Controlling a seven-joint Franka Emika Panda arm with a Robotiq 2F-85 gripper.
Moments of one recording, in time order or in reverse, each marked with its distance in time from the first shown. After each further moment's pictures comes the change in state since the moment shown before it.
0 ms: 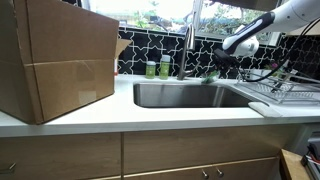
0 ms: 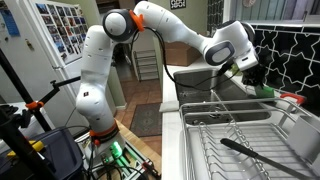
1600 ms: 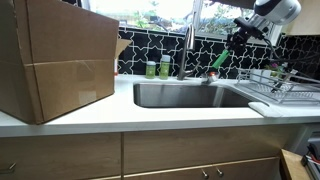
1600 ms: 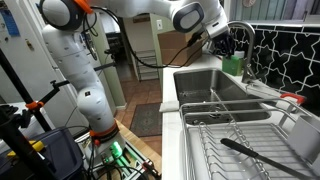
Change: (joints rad) arm 0.057 -0.549 0.041 -0.284 -0.024 -0.274 -0.084
